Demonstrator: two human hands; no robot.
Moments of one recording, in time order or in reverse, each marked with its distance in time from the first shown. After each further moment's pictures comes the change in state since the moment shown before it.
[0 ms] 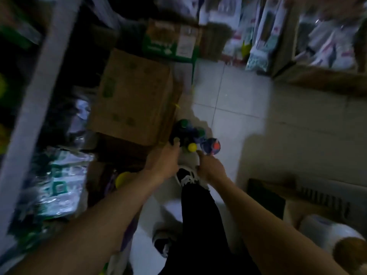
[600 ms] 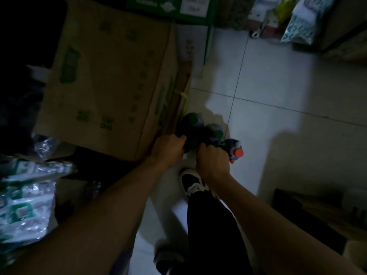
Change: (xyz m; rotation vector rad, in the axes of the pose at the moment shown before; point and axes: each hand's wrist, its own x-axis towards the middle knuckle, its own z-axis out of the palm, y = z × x) left_hand 0.166 -0.057 0.092 0.111 0.017 0.107; right_hand 0.124 -0.013 0.038 -0.308 0.208 -0.066
